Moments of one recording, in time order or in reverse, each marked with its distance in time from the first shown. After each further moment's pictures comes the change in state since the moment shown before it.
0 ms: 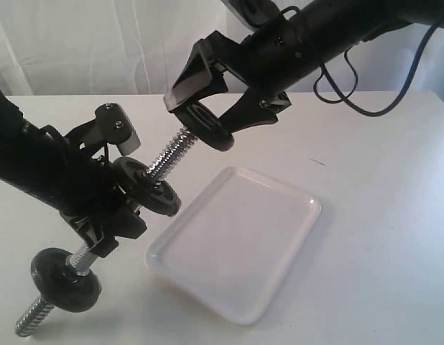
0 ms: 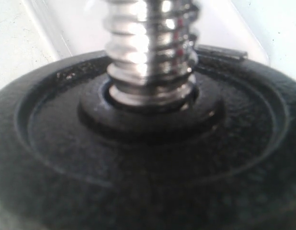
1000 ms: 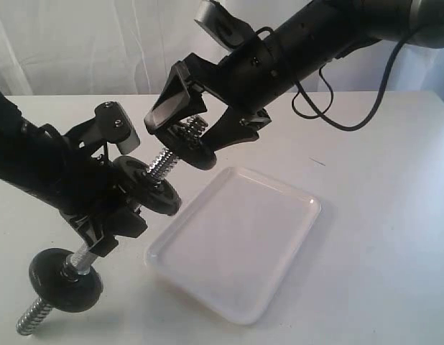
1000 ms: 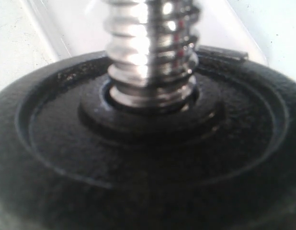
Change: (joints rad) left arm 0.000 -0.004 0.000 -0.006 0.000 0.008; right arm 0.059 0.045 -0.002 0.005 0.001 -0.009
